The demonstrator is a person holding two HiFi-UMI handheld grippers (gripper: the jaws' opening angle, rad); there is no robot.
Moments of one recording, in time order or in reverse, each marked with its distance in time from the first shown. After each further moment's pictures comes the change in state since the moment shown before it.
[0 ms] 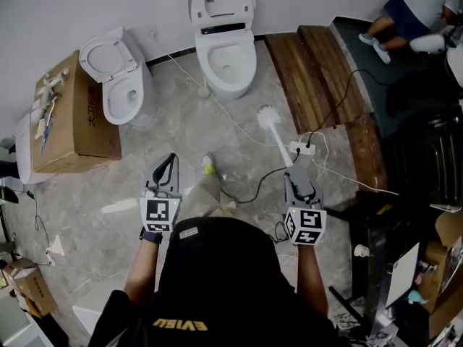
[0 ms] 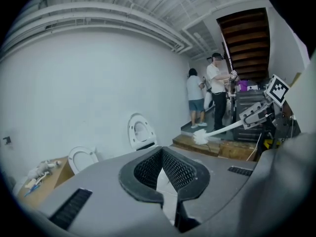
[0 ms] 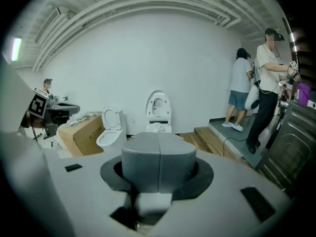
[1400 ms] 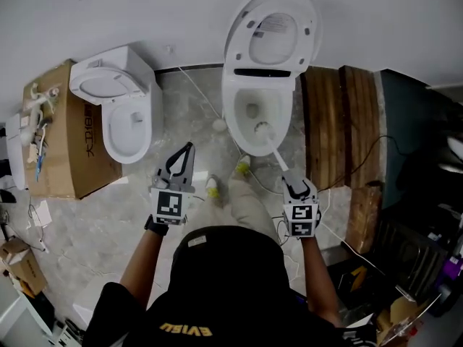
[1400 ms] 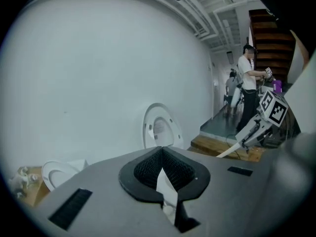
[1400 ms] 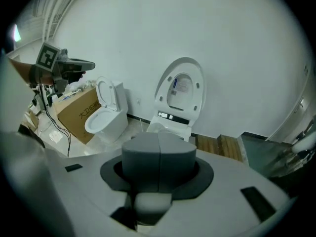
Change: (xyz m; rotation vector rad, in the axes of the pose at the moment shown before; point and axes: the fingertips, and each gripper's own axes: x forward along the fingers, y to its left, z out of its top) left arm 0.447 0.329 0.037 -0.098 0.070 -0.002; right arm 0.534 0.030 0.197 -0.295 0.363 0.192
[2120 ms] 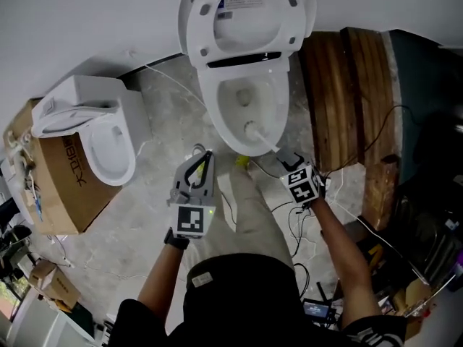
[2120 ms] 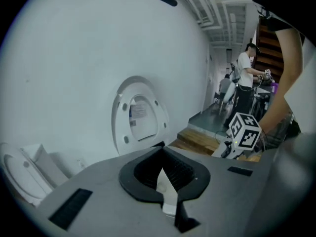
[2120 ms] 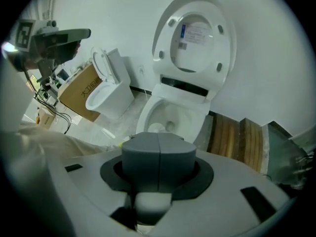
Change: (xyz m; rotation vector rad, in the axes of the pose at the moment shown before) left arm 0.191 -0.068 -0.049 -0.048 0.069 -0.158; right arm 0.218 -0.069 -0.047 -0.097 0.297 0.229
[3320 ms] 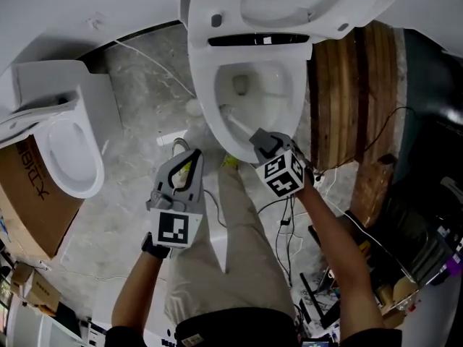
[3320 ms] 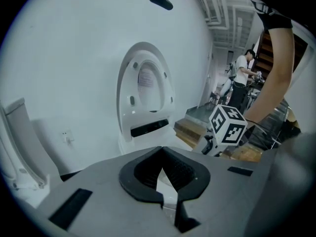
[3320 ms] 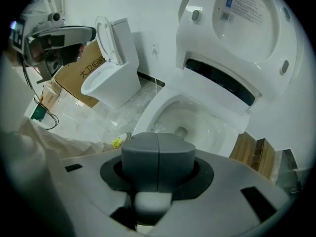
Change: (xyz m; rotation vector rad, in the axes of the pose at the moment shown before) left arm 0.087 0.067 -0.171 -0.037 0.069 -0.122; right arm 0.198 0.029 0.060 -0.186 0.093 0.045
